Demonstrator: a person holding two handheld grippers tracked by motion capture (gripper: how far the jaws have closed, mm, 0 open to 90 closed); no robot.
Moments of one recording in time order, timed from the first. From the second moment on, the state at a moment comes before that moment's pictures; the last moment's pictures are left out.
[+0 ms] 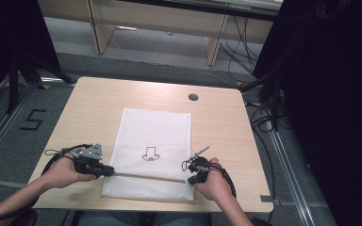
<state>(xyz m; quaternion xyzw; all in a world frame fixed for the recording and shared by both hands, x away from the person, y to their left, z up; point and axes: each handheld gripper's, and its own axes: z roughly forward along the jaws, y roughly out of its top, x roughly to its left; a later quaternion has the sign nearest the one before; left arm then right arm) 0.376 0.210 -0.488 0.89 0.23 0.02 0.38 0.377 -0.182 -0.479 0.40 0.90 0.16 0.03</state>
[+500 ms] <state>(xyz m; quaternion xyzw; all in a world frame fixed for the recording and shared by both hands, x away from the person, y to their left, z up) 0.371 0.230 -0.494 0.91 0.23 0.04 0.35 0.377 -0.183 -0.479 0.40 0.90 0.17 0.02</state>
